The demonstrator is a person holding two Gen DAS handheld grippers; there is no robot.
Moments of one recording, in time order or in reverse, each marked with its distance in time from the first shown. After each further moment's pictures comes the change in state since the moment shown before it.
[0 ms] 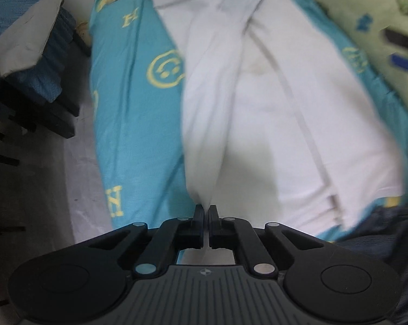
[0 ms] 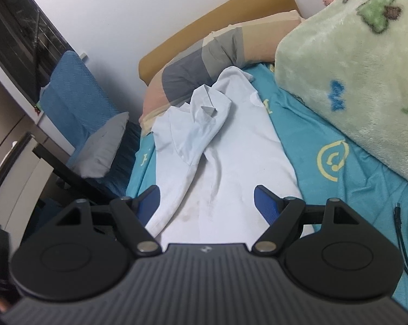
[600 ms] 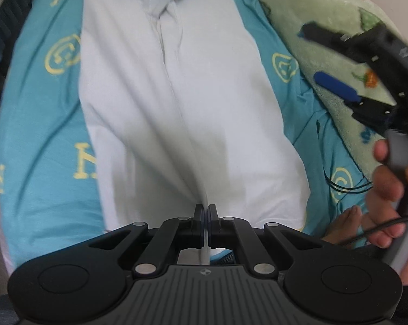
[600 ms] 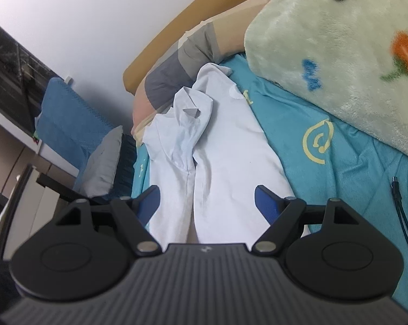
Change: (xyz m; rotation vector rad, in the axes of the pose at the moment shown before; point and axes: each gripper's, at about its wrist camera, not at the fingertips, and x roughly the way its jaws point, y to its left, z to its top) left arm 0.029 -0.095 0.025 -0.167 0.055 -0.287; right arm -0.002 -0.039 0.008 0.192 0.011 0.022
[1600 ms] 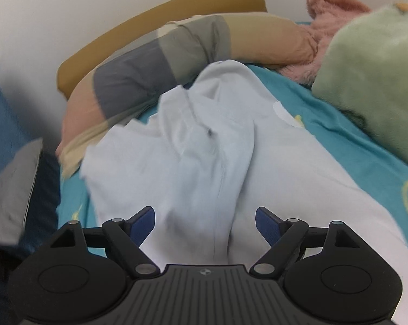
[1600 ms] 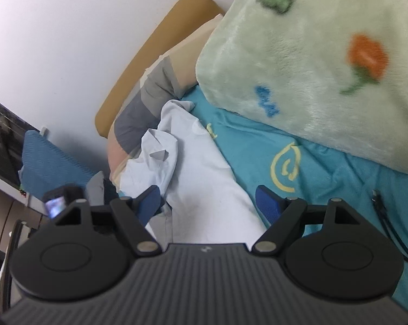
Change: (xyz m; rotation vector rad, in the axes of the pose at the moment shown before) left arm 0.092 -0.007 0.220 0.426 -0.517 0.539; right arm 0.015 -0.040 0.028 0.178 -0.114 -0.050
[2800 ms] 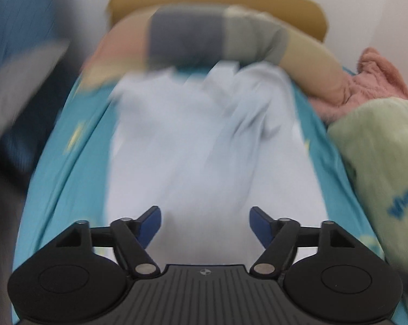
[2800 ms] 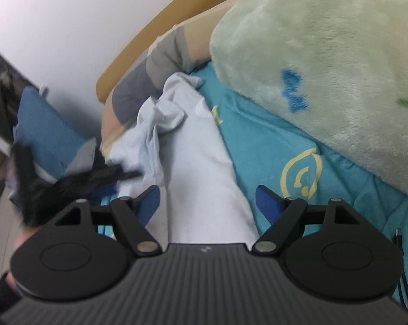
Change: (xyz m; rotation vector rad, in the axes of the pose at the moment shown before) left arm -0.047 0.066 -0.055 -0.570 0.143 -0.191; right arm 0.055 0.000 0.001 -0.194 0.102 -0.012
